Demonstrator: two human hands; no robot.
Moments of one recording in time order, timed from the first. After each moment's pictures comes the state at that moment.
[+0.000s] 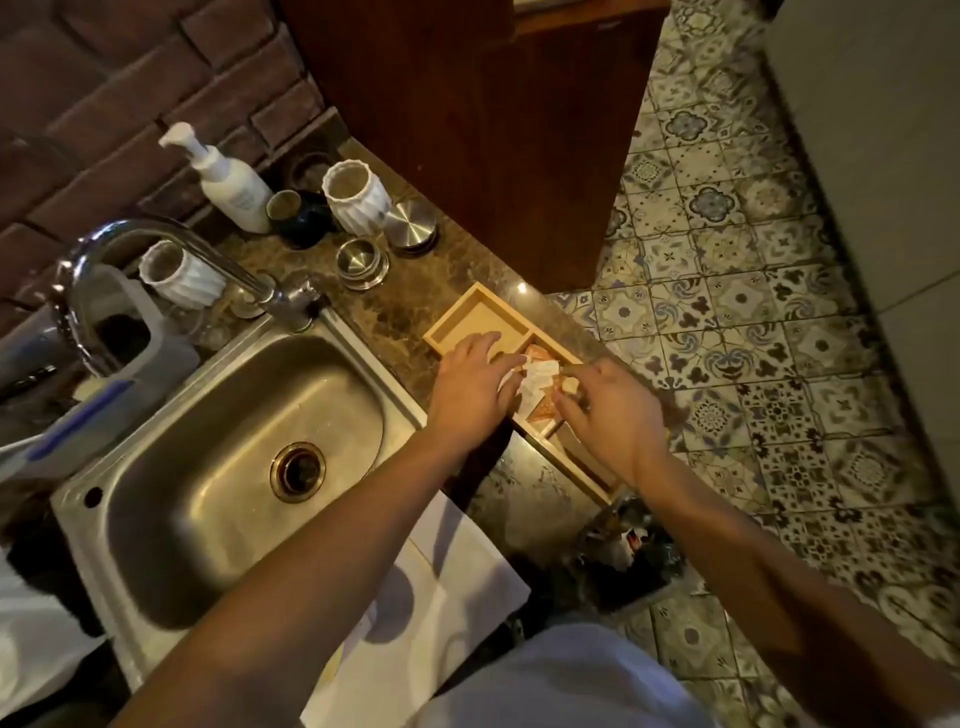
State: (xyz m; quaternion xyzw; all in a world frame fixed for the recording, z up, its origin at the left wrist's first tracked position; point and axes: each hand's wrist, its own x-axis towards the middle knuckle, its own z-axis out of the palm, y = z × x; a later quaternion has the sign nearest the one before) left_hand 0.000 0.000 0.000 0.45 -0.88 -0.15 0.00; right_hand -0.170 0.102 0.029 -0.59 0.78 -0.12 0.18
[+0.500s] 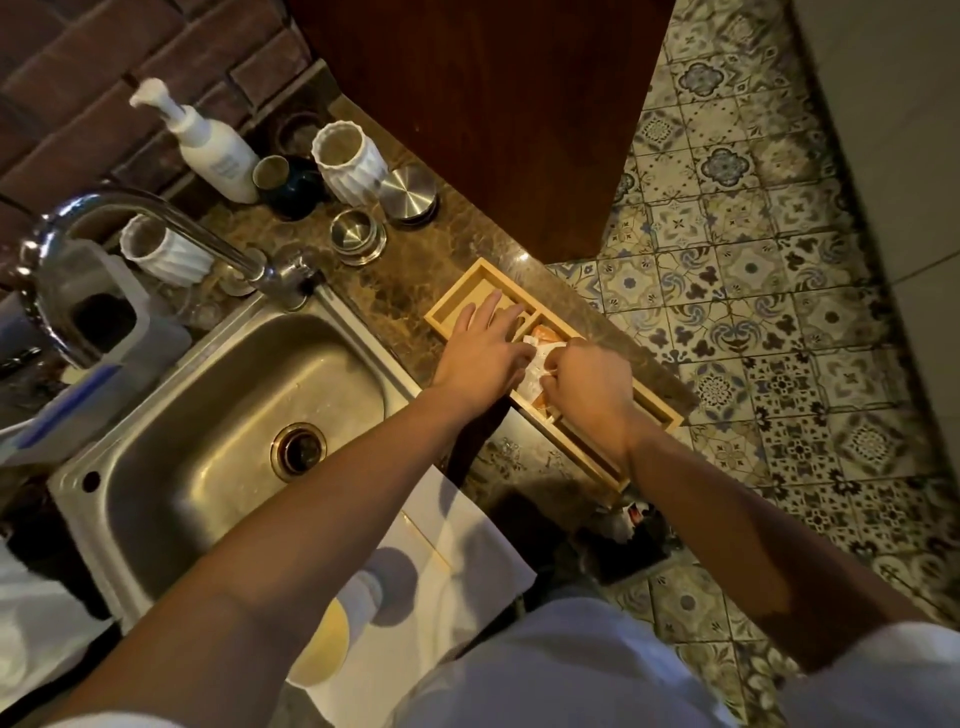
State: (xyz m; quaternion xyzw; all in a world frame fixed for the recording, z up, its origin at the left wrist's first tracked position) left_hand -0.010 -0.031 -0.008 0.35 -0.93 -0.07 -0.09; right_hand -0.149 0.054 0.009 -0.60 0.78 0.02 0.18
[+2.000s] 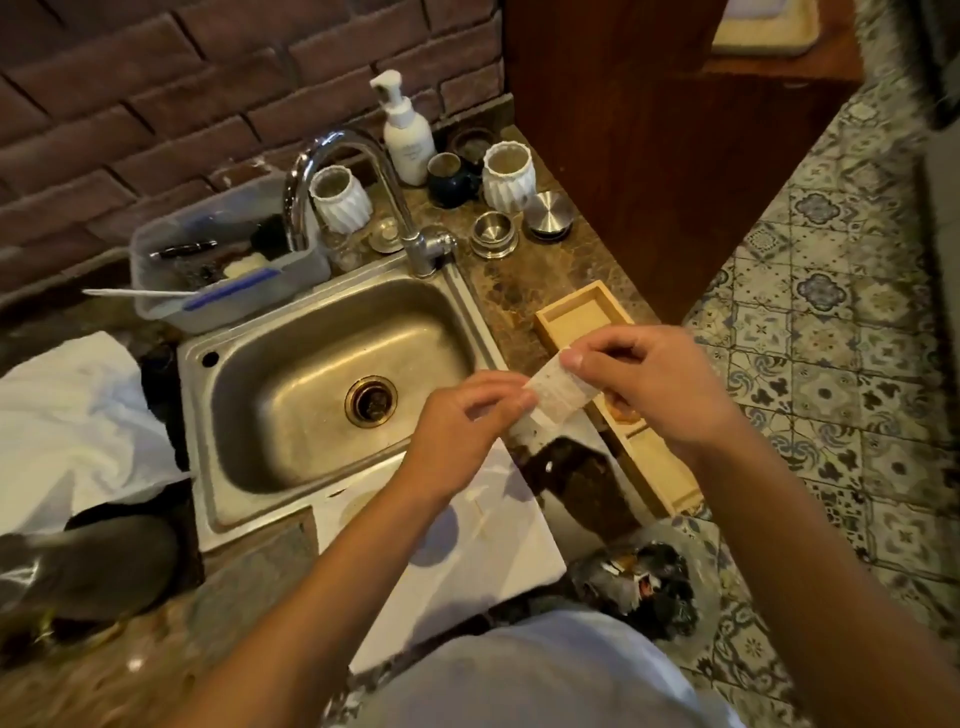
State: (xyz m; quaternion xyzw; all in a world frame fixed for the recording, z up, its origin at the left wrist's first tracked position) left_hand 0.115 0.111 0.126 0.54 -0.54 -0.54 0.36; right_hand -0.096 0.088 0.163 -0.53 0.53 -0.37 0.54
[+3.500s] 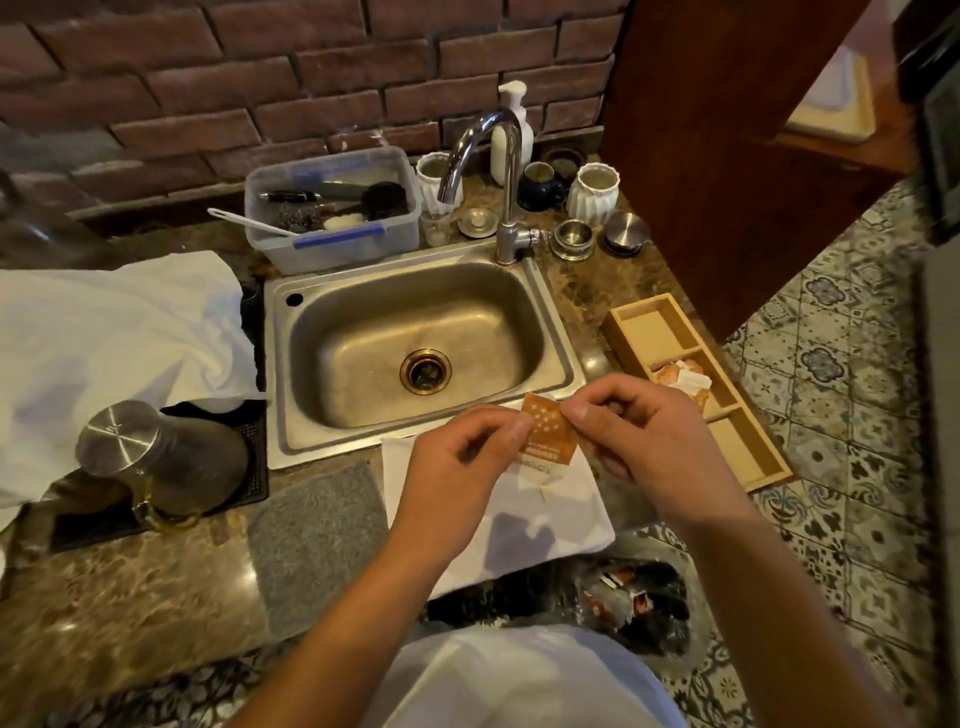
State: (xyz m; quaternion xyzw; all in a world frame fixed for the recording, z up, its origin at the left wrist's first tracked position) left_hand 0.218 0.251 0.175 0.54 -0.44 -0.52 0.50; right_hand 0.035 0.210 0.205 -0.53 0.50 -0.35 0.59
